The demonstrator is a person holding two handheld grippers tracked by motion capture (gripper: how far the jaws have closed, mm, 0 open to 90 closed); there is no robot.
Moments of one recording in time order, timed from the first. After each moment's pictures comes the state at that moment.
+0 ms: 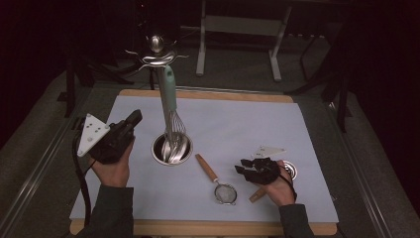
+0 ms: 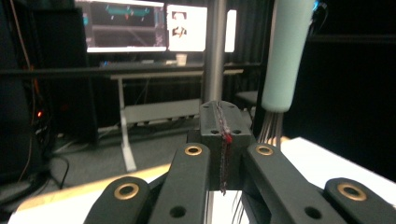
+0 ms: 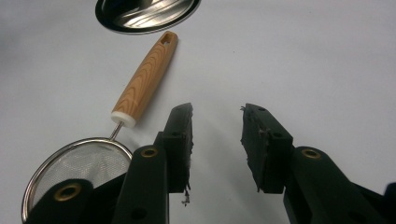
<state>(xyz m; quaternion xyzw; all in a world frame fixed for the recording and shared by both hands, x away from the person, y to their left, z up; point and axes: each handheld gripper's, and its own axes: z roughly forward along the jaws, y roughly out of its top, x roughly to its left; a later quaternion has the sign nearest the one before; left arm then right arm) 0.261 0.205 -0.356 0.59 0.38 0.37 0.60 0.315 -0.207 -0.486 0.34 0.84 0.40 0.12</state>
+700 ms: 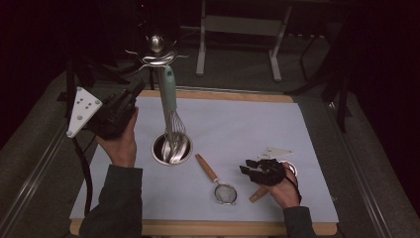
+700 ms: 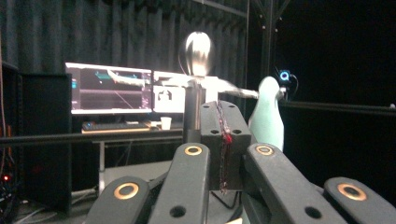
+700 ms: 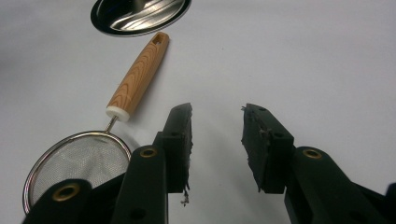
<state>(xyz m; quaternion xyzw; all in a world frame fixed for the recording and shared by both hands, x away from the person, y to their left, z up) 0.281 0.196 -0.304 0.52 0.33 0.39 0.69 0.312 -0.222 -0.485 0.35 0.83 0.41 0.12</state>
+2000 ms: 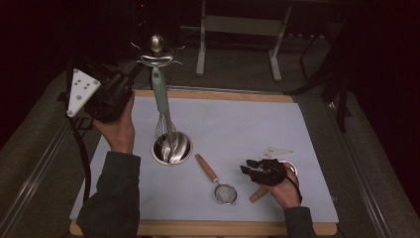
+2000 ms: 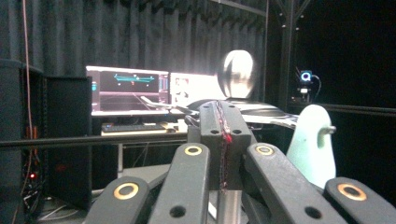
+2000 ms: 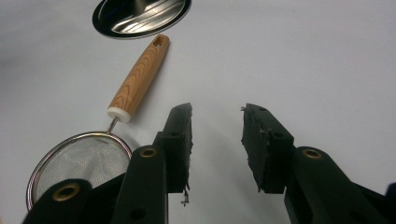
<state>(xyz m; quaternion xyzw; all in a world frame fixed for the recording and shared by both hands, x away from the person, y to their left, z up) 0.307 0.204 -0.288 0.52 0.35 0.41 0.66 0.312 -0.225 -0.484 0.36 0.83 0.41 0.12</state>
